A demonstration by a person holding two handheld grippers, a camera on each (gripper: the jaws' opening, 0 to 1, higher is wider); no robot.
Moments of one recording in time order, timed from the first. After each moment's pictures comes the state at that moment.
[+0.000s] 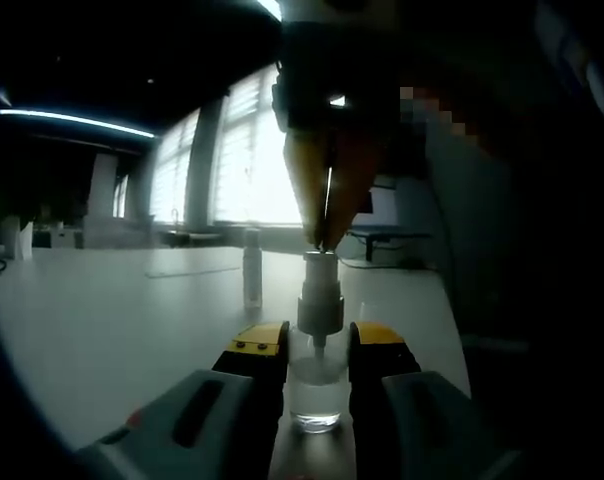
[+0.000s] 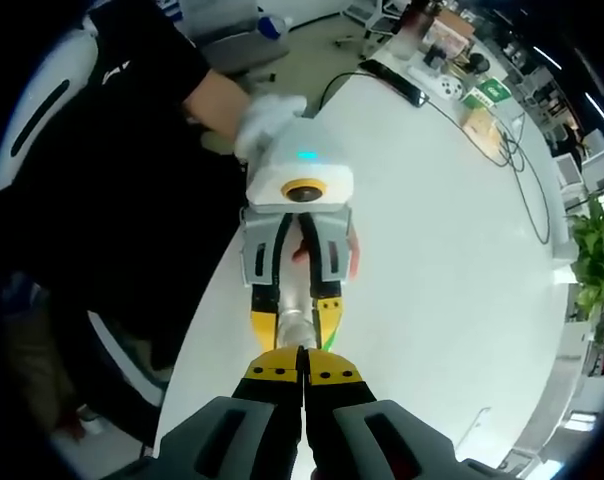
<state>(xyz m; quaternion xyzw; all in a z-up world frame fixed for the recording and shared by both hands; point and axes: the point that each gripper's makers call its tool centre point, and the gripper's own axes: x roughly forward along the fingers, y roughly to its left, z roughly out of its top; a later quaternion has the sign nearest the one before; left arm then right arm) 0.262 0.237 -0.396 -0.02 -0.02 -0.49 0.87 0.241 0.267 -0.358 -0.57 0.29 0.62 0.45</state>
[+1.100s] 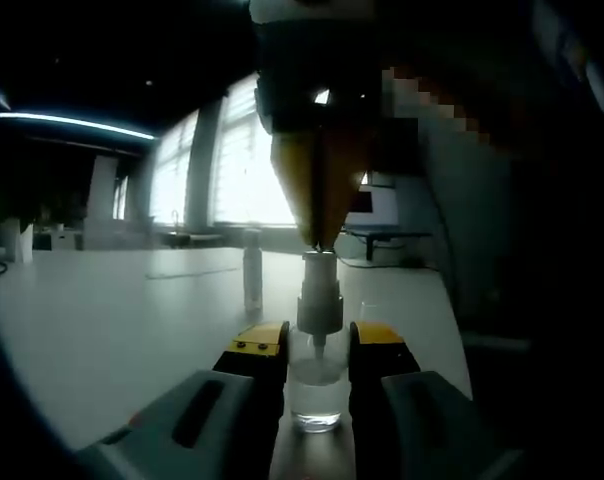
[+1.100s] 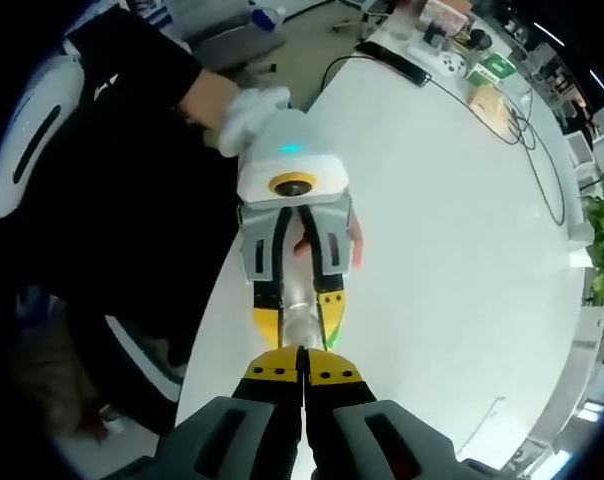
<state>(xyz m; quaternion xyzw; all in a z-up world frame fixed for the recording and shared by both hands) 0.262 0.236 -0.395 -0.01 -0.02 -0.49 0.87 0.240 0.264 -0.361 -0.57 0.35 0.61 0.43</state>
